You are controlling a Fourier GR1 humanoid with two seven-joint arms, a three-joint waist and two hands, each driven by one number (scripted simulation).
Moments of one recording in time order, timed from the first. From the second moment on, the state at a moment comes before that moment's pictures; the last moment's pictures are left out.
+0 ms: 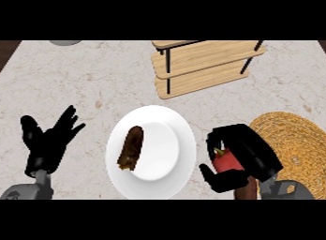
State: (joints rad) left arm -0.06 0.22 0.01 -1.42 0.17 0.05 0.29; right arm -0.14 -0.21 0.33 -1.76 0.68 0.34 0.16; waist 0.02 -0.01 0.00
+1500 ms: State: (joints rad) left arm -0.05 0.22 0.04 -1.40 0.17 0.03 0.27; right arm -1.23 -0.21 -0.20 -1.65 0.44 0.55 0.85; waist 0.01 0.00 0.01
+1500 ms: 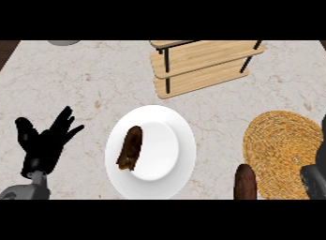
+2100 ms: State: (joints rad) left arm -0.07 0.22 0.06 -1.38 0.17 0.01 0.28; right arm -1.33 -0.32 -0.18 -1.21 0.50 0.50 0.56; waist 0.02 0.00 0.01
